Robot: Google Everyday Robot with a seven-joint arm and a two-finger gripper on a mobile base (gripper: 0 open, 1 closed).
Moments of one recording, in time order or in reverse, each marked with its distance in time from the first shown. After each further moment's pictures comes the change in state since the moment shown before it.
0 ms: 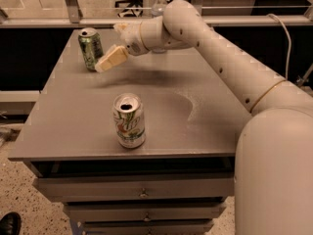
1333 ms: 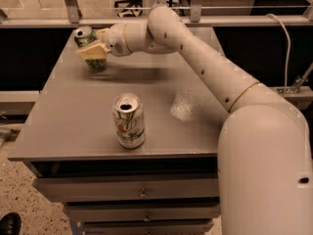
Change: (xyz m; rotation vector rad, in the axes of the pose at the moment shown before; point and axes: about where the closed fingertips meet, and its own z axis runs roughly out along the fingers) arm -0.029 0.013 0.052 -0.073 -0.130 0.079
